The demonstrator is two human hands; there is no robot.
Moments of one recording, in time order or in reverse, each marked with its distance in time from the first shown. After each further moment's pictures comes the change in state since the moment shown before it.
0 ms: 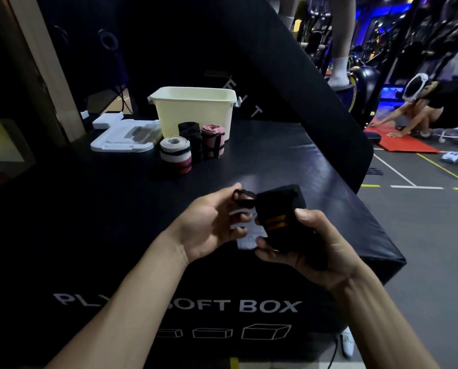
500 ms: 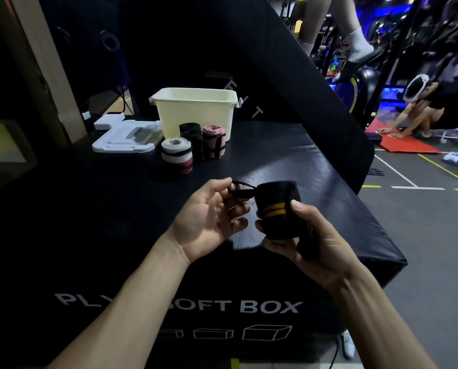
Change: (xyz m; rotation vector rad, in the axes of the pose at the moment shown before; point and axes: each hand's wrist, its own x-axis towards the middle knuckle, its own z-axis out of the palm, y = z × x) left_hand -0.003 0.002 0.001 -0.164 -0.070 0.100; right_hand 0.007 0.002 0.000 -0.049 0.186 -0.064
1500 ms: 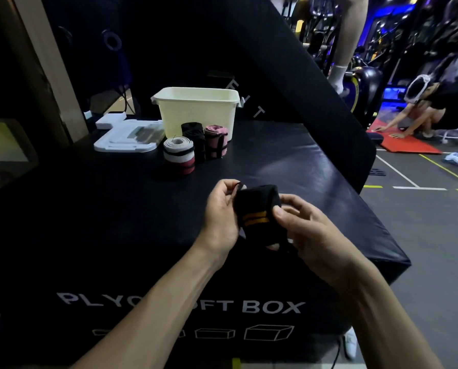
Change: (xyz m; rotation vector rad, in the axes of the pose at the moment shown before) left_hand 0.019 -0.037 0.013 0.369 0.387 0.454; right_hand 0.006 -0.001 -0.001 -0.339 0.035 -0.086
